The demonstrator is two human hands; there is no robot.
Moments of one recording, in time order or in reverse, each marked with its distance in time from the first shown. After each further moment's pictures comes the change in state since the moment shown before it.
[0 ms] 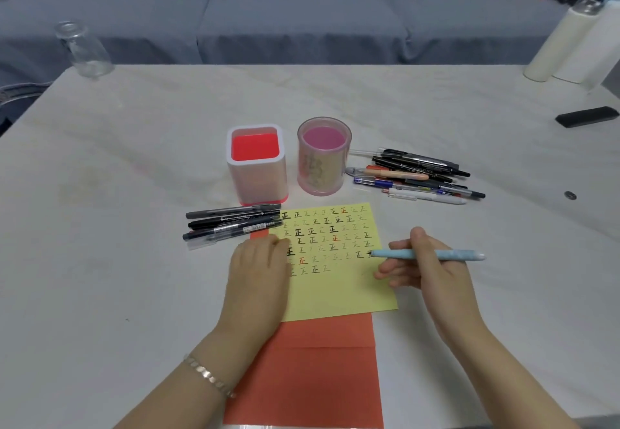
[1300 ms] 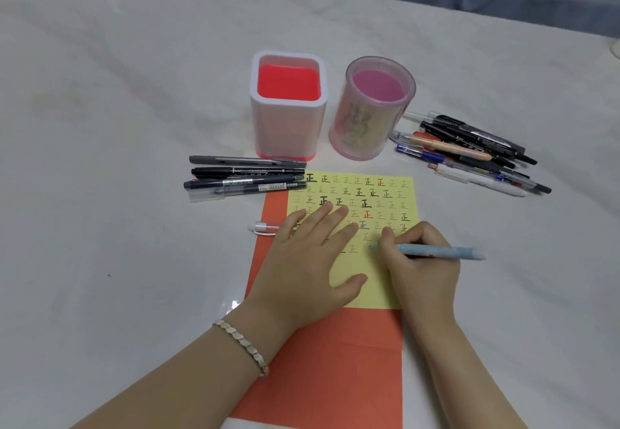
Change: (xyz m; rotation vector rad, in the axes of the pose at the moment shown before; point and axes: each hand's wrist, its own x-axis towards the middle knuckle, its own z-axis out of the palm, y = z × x) left_hand 0.003 0.019 0.024 -0.197 -0.162 0.076; right_hand 0.029 0.065 0.042 -0.400 0.182 -0.212
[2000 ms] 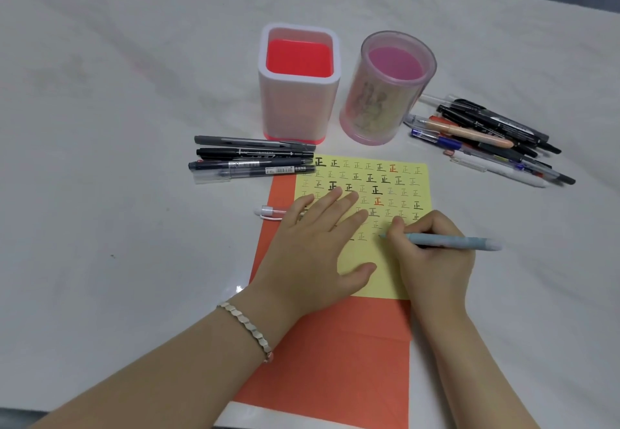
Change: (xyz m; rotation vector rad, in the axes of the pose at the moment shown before) left_hand 0.000 -0.001 0.002 0.001 0.034 0.006; right_hand 0.001 0.001 0.003 -0.063 -0.003 -0.016
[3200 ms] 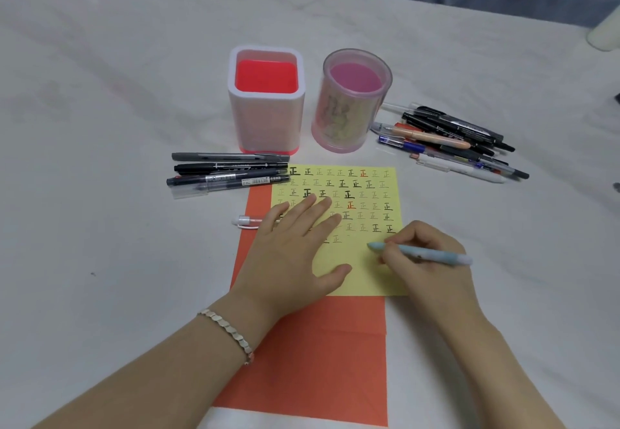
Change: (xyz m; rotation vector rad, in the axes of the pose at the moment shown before) left_hand 0.000 -0.002 0.002 0.035 -0.024 0.008; right_hand -0.004 -0.011 -0.048 -0.035 -0.331 0.075
